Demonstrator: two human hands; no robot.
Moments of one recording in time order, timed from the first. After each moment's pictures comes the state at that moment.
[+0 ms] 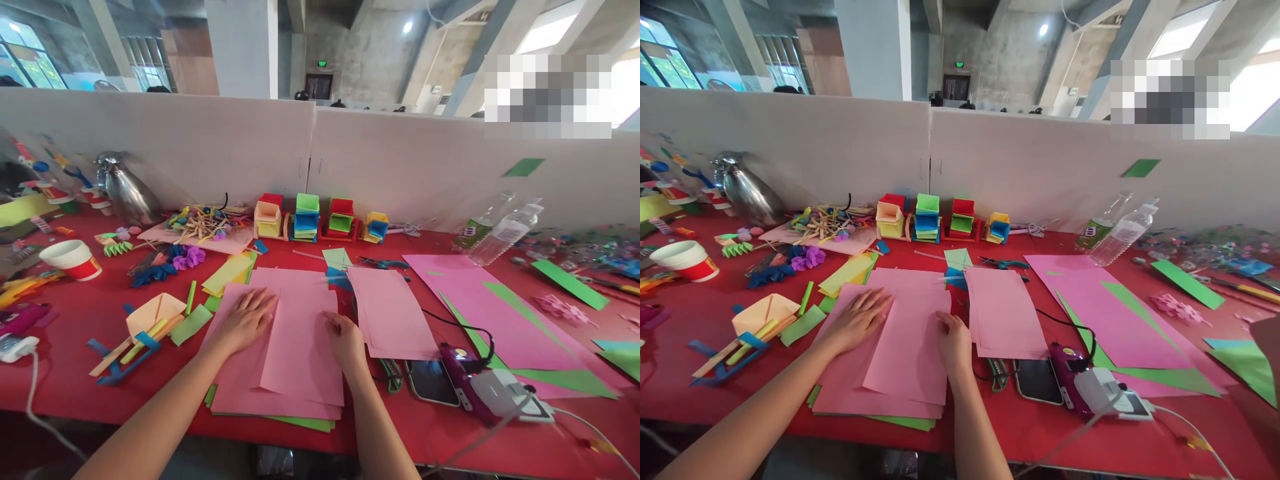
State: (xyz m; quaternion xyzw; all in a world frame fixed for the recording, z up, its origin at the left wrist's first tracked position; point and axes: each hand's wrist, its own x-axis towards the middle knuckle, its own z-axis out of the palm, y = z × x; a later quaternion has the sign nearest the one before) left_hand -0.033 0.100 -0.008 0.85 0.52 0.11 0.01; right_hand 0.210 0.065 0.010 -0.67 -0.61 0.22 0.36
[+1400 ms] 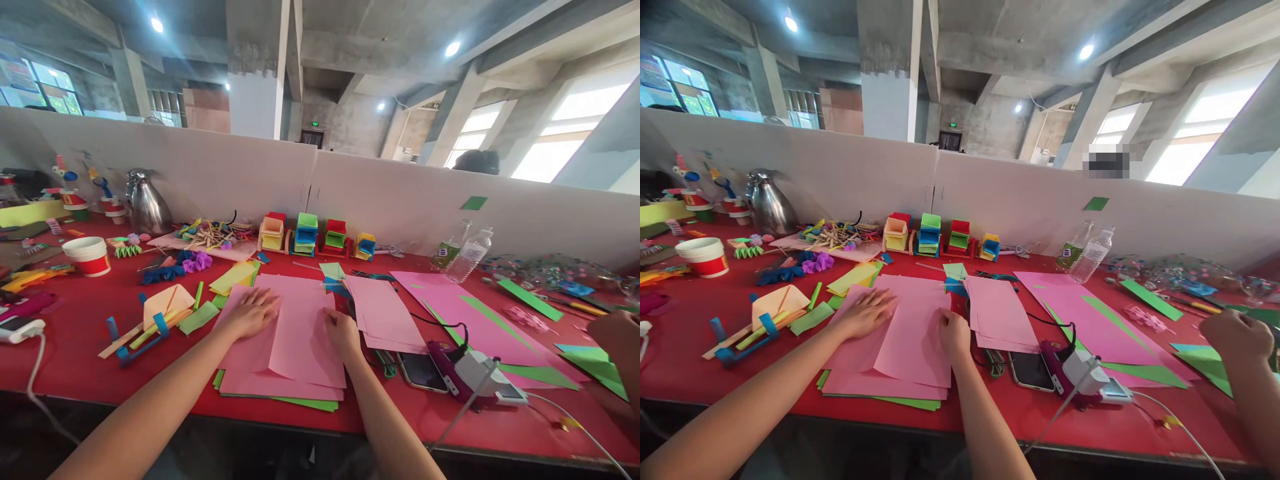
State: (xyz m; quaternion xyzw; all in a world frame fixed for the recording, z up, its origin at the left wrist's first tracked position) left_hand -0.039 0.107 -0.013 0.86 0.50 0.11 0.03; right_hand 0.206 0.068 0.007 -0.68 -0.64 0.11 0.32
